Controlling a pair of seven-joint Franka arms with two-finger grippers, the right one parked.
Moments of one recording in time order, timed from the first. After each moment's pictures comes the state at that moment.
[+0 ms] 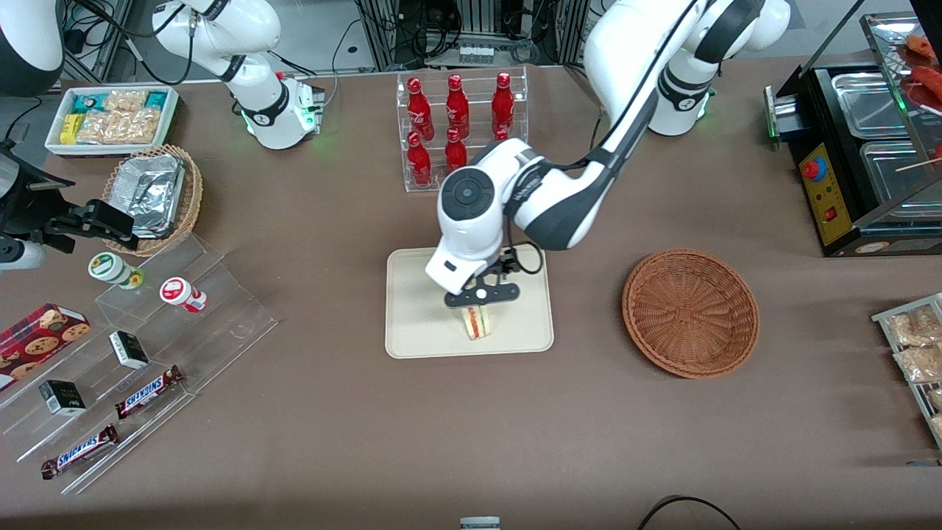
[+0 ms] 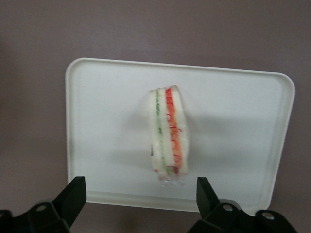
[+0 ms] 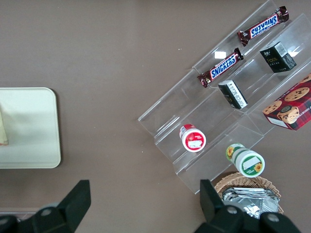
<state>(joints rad) -0.66 0.71 -0.12 -1.19 0.07 1.84 -0.89</state>
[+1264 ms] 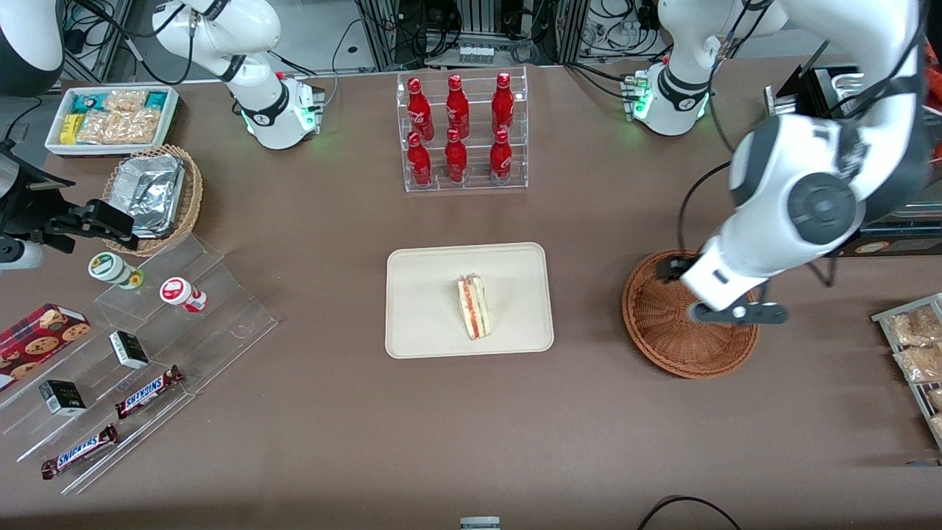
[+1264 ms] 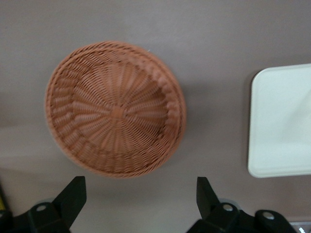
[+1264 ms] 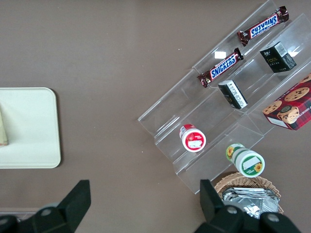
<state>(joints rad) -0.13 0.22 -0.11 -1.65 0.03 1.71 -0.17</state>
